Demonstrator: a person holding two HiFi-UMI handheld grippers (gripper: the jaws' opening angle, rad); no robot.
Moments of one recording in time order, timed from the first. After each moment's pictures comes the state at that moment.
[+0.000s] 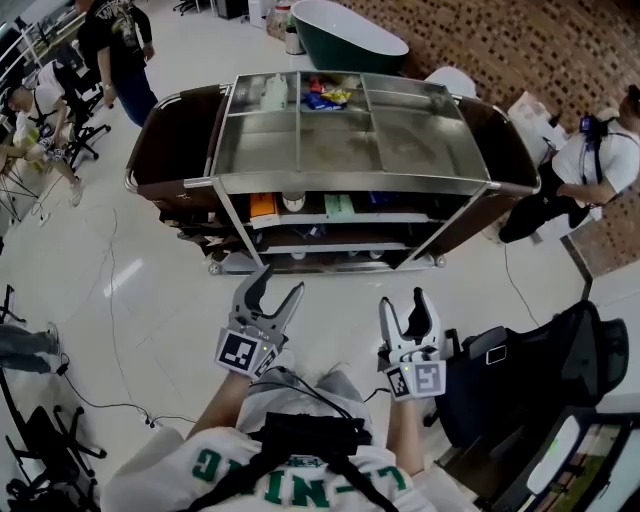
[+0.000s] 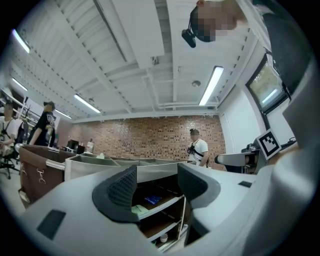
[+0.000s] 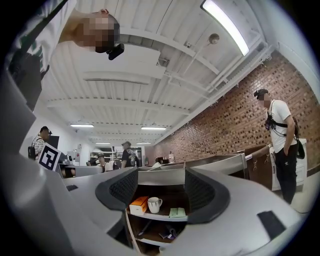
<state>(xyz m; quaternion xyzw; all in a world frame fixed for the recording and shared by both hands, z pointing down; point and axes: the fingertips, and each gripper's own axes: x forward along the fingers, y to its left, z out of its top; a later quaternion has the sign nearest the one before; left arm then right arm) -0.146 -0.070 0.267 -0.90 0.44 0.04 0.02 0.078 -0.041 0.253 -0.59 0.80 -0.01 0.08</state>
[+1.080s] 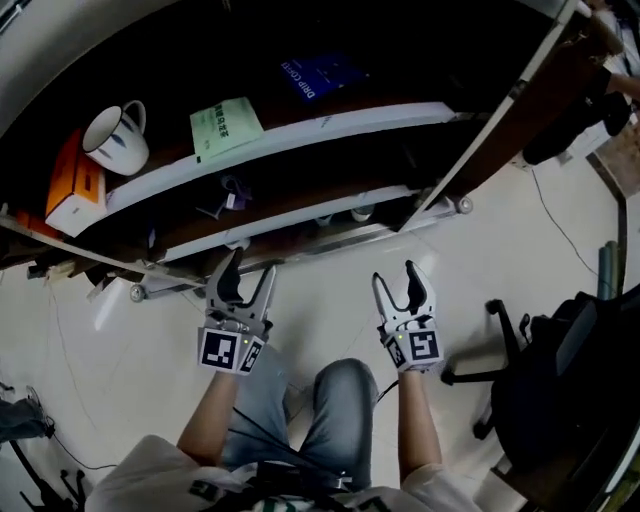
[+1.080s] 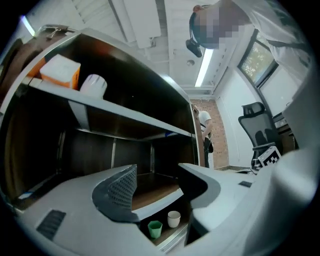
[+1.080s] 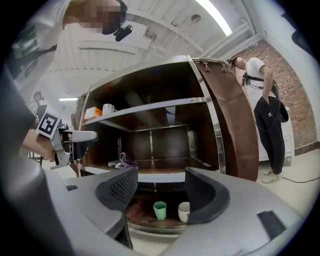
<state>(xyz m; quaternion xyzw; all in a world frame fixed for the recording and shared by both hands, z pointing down) -0.009 -0.251 0.748 -0.90 0.43 0.03 0.02 0.240 -0.201 0.835 -0.64 0.77 -0.05 0.02</state>
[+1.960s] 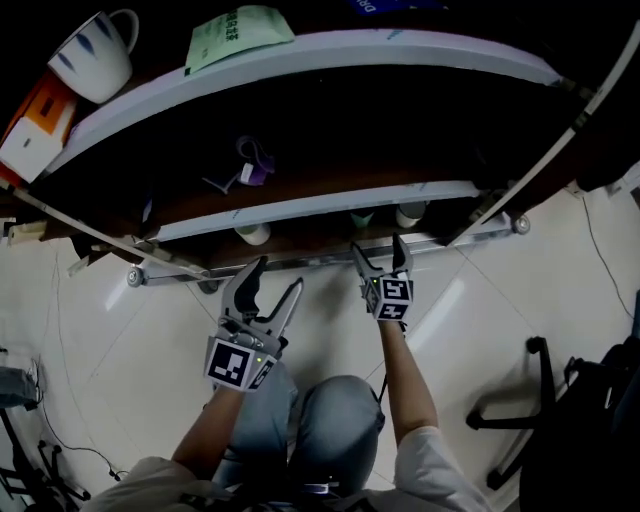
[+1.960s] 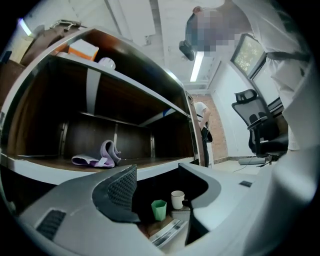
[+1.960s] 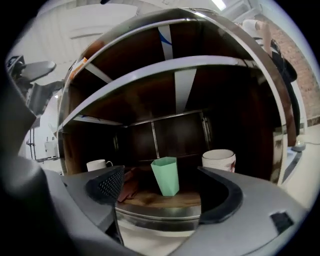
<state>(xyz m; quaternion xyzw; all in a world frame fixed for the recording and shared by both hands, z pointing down) -0.011 -0.246 0.869 -0.90 0.43 0.02 0.03 0.162 -0.363 1.104 -0.60 0.79 -0.14 -0.01</state>
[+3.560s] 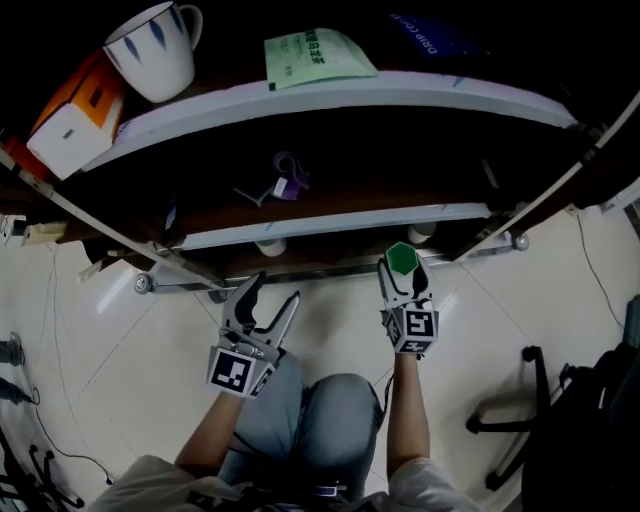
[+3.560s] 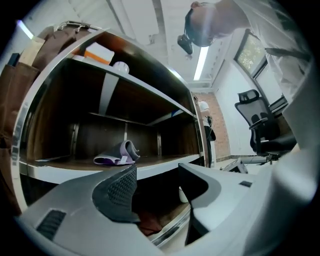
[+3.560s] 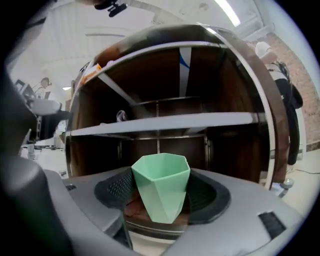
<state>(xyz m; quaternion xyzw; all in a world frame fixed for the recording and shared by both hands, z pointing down) -0.083 -0.248 0.885 -0.90 0.44 -0.01 0.05 0.152 -0.321 0.997 -0.61 0.79 -0.06 -0.03</state>
